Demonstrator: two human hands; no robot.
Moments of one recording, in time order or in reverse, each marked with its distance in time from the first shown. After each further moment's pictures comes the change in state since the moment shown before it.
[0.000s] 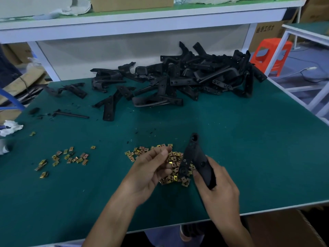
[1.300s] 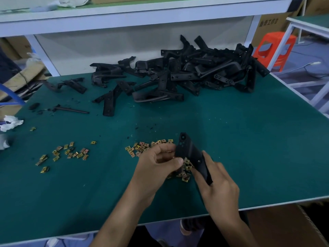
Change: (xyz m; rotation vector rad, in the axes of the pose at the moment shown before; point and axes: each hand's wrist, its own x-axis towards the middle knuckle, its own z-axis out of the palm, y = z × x) left_hand -0.015 -0.013 0.019 0.414 0.072 0.229; right_hand -0.001 0.001 0.004 -0.193 0.056 -0.174
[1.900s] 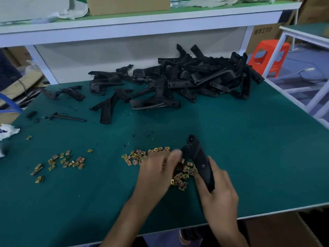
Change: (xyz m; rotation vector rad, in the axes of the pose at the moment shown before) left_hand 0.022 -0.011 0.008 0.768 0.128 0.443; right_hand 0.000 0.002 0.001 0.091 0.085 0.106
